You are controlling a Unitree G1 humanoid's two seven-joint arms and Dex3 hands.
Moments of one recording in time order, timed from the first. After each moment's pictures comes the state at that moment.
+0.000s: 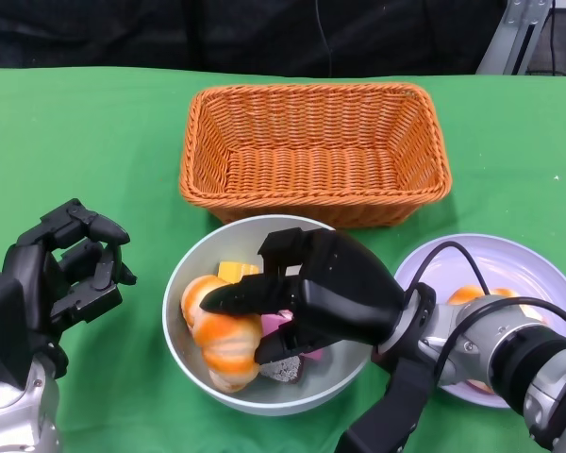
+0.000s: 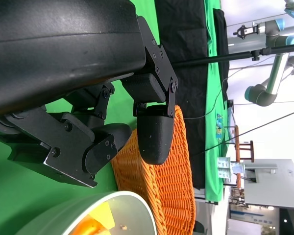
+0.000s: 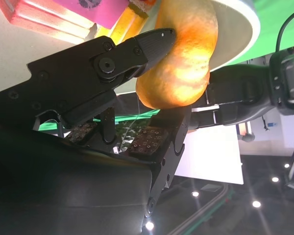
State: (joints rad) left arm -0.44 0.10 0.28 0.97 -0.18 -0.60 -0.27; right arm -0.87 -0.05 0.89 1.17 -1.06 -0.82 -1.08
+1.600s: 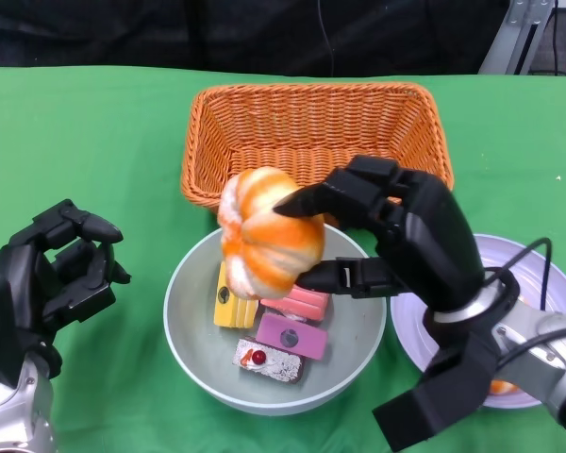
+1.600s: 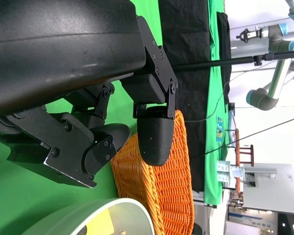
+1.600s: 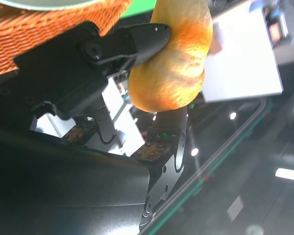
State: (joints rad) left arm -0.46 0.12 0.30 1.01 -0.22 -0.59 -0.31; right arm -0.57 -0.24 0.48 0.59 -0.86 -0.79 -0.90
